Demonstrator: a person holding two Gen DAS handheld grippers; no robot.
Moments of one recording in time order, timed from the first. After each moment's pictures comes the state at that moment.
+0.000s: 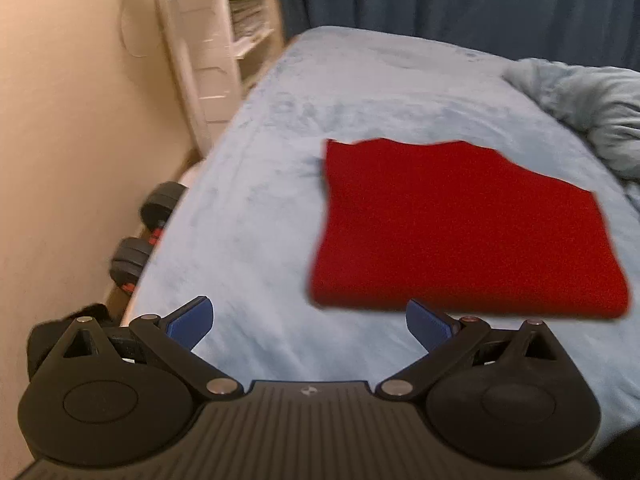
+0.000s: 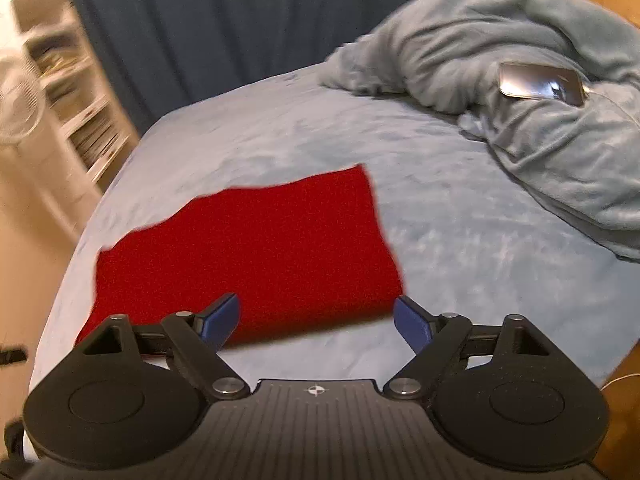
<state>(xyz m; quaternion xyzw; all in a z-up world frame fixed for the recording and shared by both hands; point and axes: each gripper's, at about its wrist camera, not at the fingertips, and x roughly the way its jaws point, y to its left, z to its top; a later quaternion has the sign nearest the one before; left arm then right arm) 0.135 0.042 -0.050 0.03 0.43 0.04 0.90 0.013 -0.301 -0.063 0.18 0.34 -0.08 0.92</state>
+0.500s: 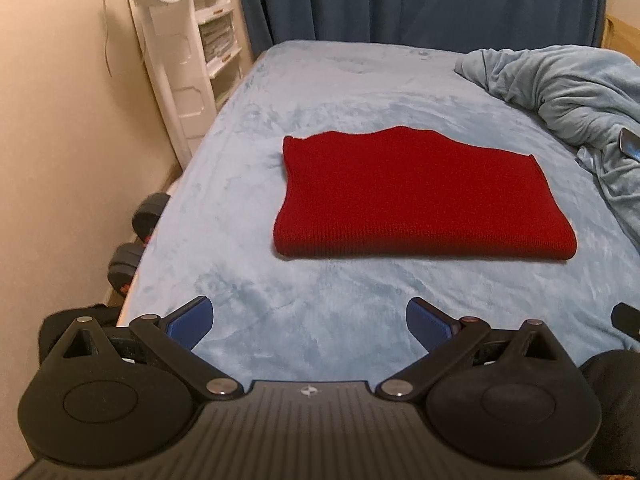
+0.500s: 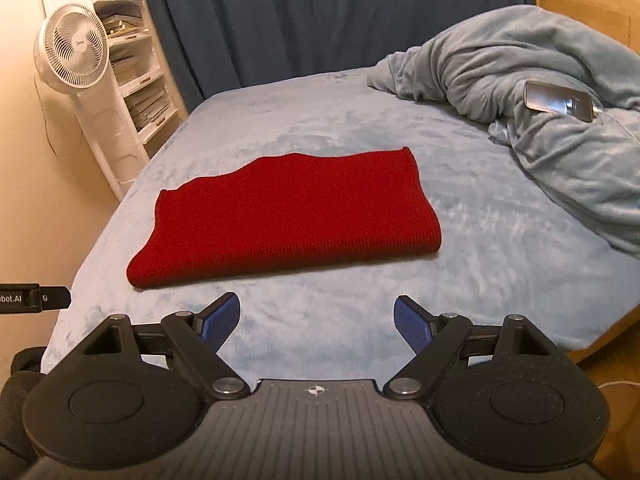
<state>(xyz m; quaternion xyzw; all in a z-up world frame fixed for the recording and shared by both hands) 0.028 0.010 -0.027 0.06 0.40 0.01 0.91 -0.076 -0.237 -0.054 0.13 0.33 -0.04 0.93</state>
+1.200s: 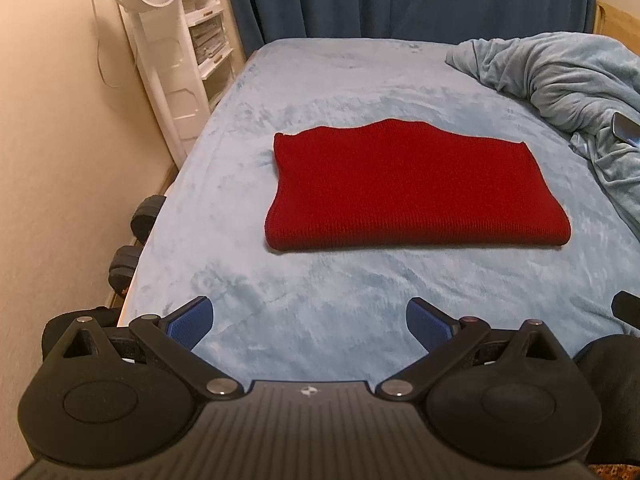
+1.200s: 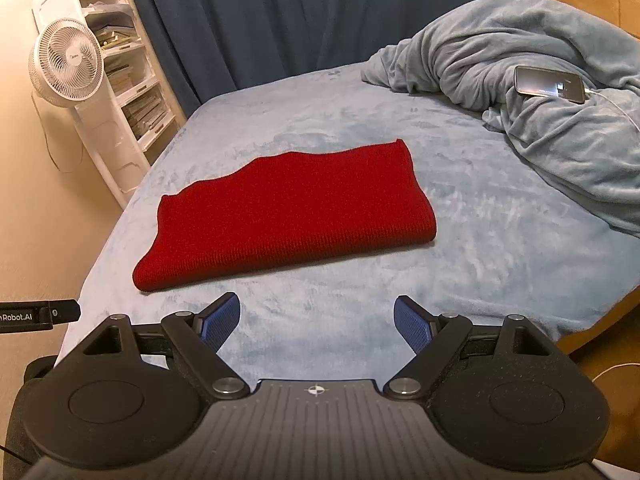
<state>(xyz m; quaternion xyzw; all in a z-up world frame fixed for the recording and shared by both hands) 0.022 0.002 -0.028 0.08 0.41 0.00 0.91 -0.085 -0.246 -0.056 0.16 0.34 -0.04 0.93</state>
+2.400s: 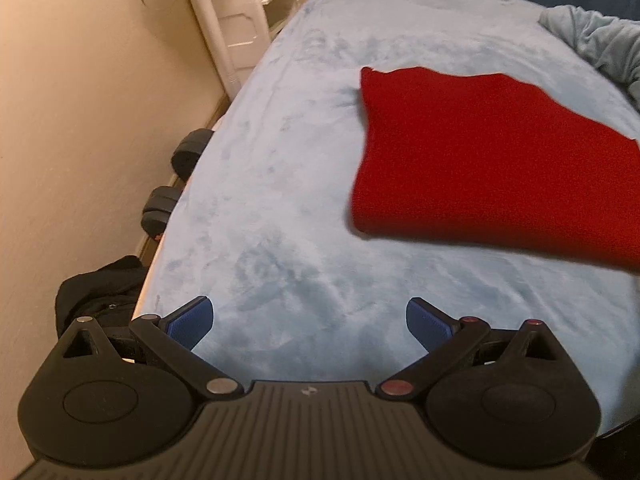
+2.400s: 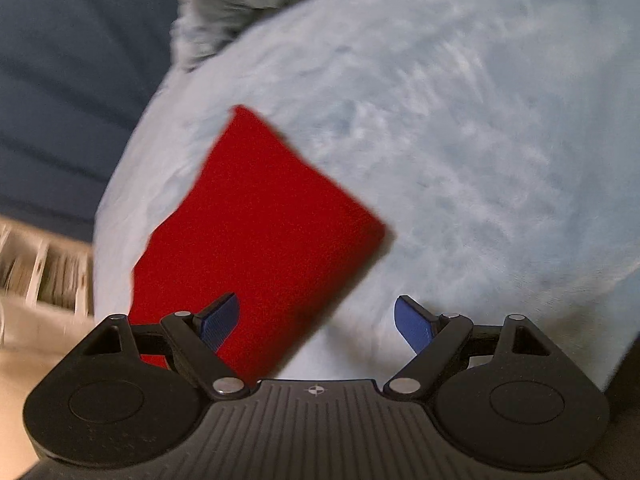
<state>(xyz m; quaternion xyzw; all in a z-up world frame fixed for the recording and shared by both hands) 0.136 0.065 -0.093 0.05 0.50 0.10 0.86 0.089 -0.392 -0.211 0.54 0.33 -0.19 0.75</state>
